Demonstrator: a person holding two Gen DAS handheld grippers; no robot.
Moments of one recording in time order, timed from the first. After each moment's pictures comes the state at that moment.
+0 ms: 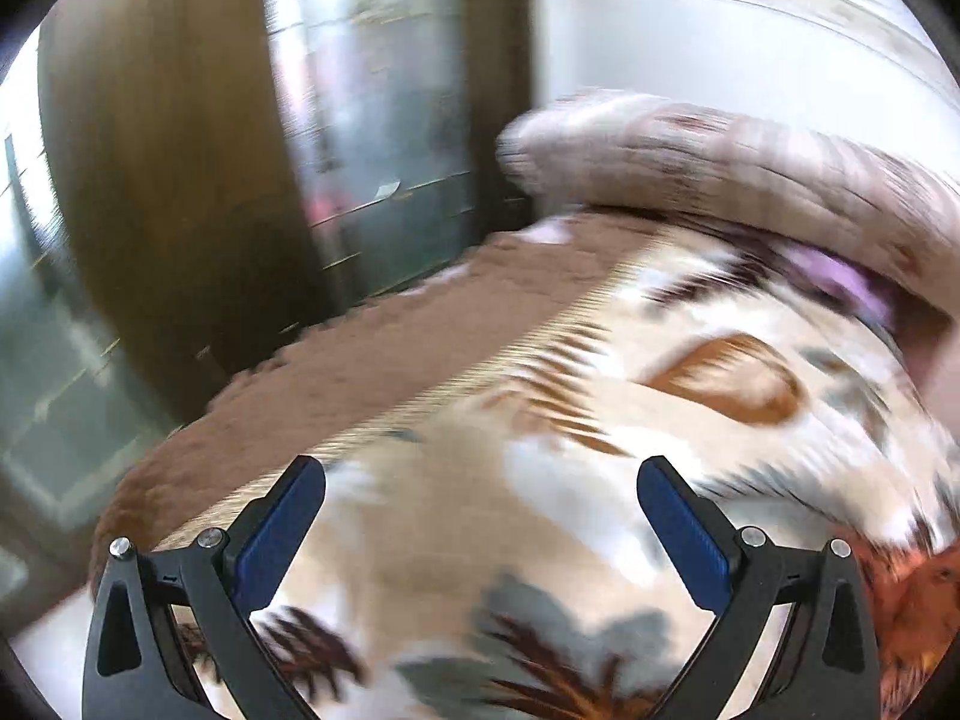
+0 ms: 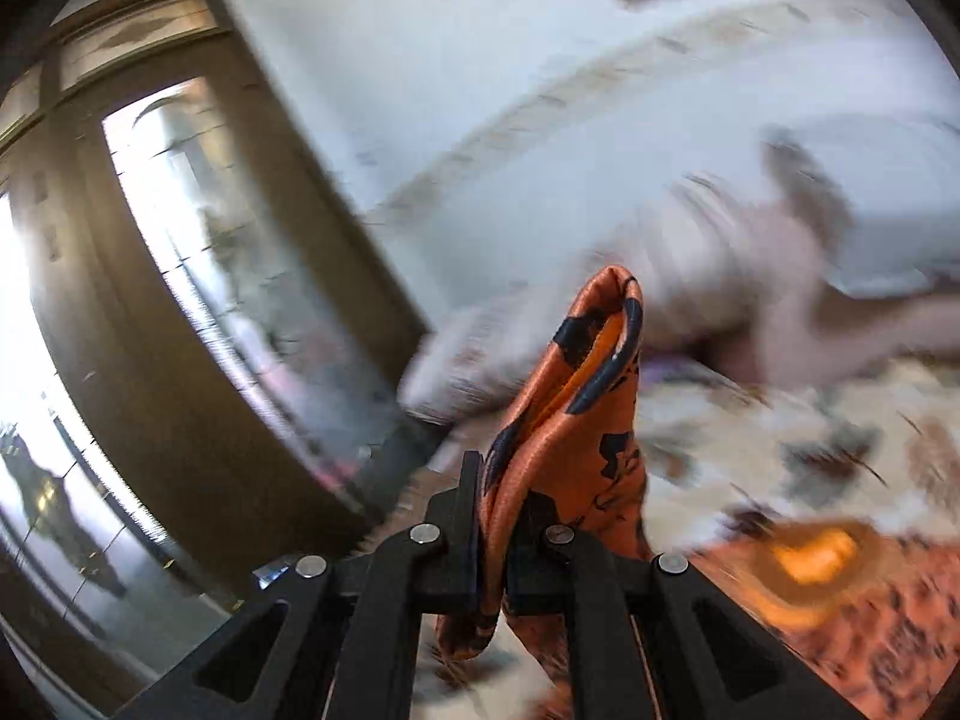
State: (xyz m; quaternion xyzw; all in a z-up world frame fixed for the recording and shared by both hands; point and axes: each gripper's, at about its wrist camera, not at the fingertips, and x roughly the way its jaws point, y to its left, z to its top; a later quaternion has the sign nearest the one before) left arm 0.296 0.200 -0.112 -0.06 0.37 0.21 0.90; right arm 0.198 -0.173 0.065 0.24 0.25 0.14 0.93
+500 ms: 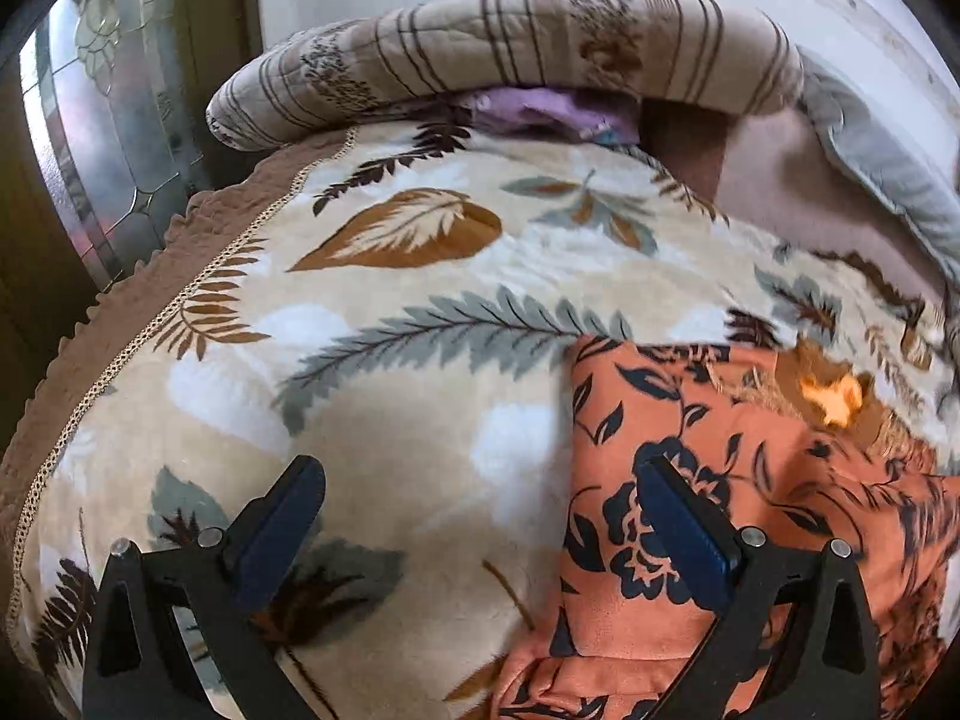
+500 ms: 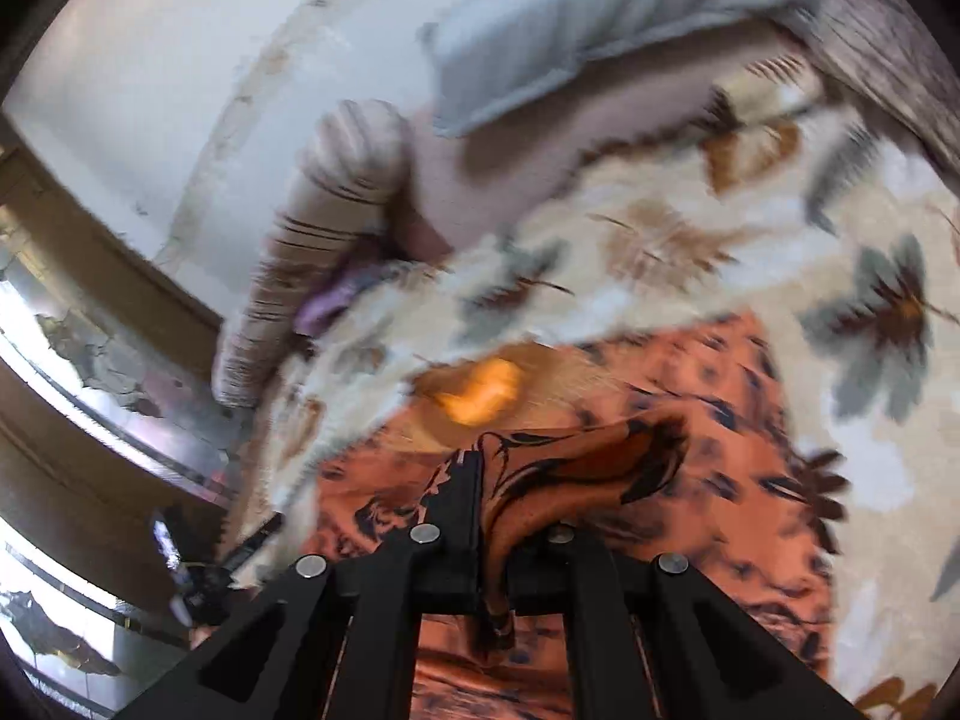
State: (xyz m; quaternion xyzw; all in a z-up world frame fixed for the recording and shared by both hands) left arm 0.288 0.054 -0.153 0.00 0.43 -0.02 0.90; right arm 0.117 -0.388 -0.116 0.35 0.37 -0.01 0.86
